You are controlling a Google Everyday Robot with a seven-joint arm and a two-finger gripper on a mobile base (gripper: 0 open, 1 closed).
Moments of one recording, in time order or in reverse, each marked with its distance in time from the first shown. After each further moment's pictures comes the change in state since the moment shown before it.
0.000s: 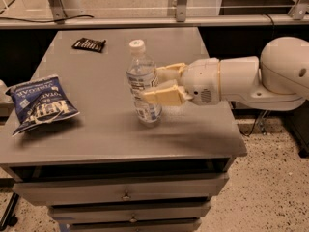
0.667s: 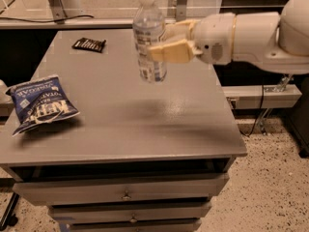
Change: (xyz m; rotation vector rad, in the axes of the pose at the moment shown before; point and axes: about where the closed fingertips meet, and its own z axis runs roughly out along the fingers) arm -0.072 -0.054 -0.030 0.095 -0.085 -0.024
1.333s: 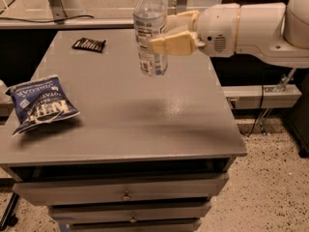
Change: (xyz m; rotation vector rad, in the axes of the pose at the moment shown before) arm -0.020 -0.007 -0.005 0.016 -0.022 -0.026
